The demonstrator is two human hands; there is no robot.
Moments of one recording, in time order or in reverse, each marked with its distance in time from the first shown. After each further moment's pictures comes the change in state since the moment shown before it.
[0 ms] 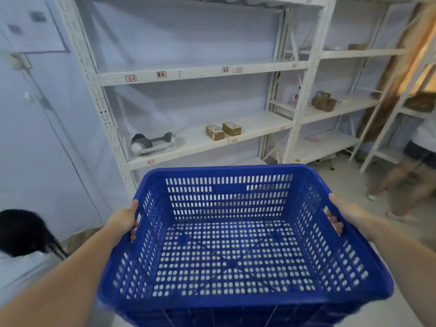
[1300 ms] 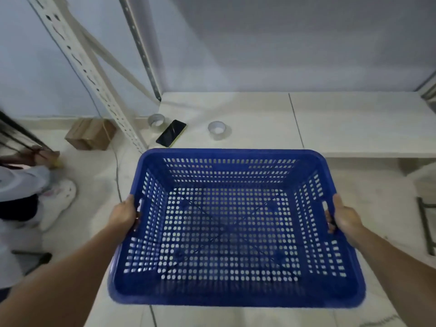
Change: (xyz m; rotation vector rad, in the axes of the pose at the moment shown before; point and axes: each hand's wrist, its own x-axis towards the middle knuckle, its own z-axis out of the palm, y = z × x) left_hand 0.511 -0.314 0.363 -0.189 0.417 -0.577; right_hand 0.769 0.112 0.415 -0.344 -0.141 -0.004
